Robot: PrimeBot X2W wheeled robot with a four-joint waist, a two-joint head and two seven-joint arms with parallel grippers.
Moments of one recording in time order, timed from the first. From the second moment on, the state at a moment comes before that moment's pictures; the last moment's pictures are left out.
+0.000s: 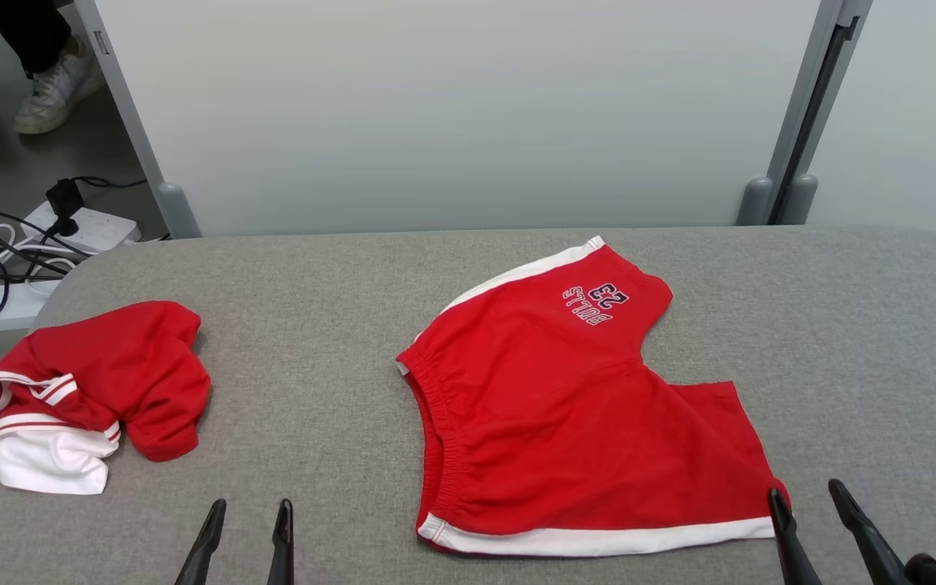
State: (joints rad) left arm 0.26 0.05 -0.08 0.01 -0.19 0.00 -0.25; right arm 0.20 -0.16 0.10 0.06 0.31 0.13 -0.25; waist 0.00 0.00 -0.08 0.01
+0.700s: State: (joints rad) left arm 0.28 0.05 -0.10 0.00 -0.18 0.02 -0.25; right arm 0.23 -0.15 0.10 0.05 0.32 0.13 -0.25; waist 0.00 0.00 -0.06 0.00
